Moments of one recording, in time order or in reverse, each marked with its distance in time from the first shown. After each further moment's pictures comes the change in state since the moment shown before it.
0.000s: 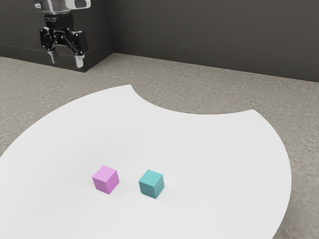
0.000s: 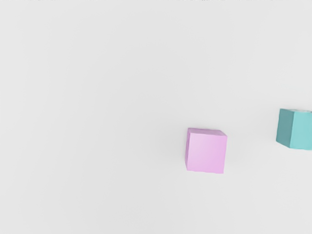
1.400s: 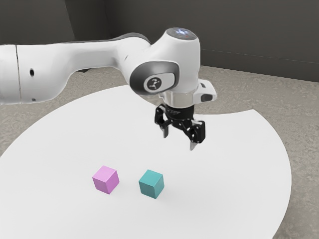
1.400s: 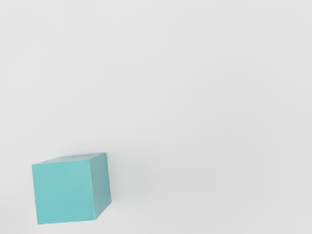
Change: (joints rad) arm -0.429 0.126 -0.163 -0.434 0.176 0.561 -0.507
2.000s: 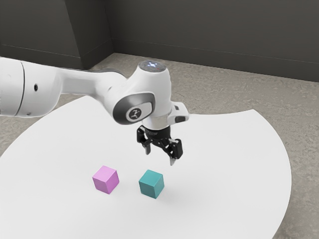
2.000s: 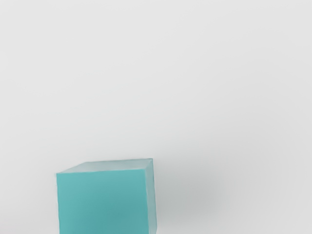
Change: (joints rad) arm -0.144 -0.117 0.349 -0.328 -0.148 0.330 0.137
